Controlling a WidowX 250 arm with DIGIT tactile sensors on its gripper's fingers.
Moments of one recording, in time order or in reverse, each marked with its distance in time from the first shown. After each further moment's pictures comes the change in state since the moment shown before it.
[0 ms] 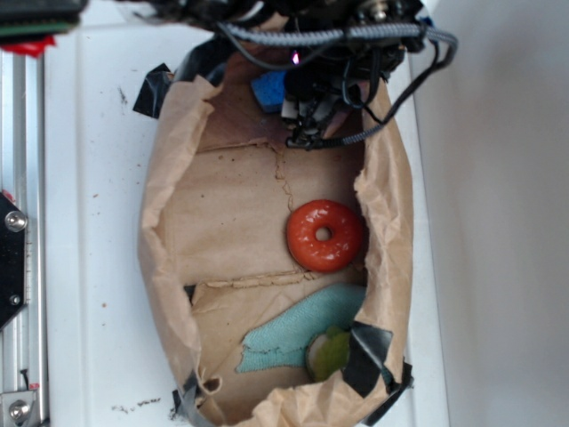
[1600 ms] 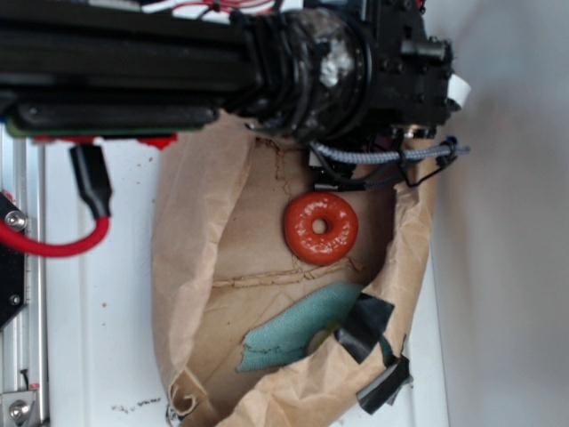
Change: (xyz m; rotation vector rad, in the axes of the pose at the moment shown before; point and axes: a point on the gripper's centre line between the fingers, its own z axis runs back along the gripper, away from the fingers) arm 0.020 -0.017 -0.040 0.106 0.045 0.057
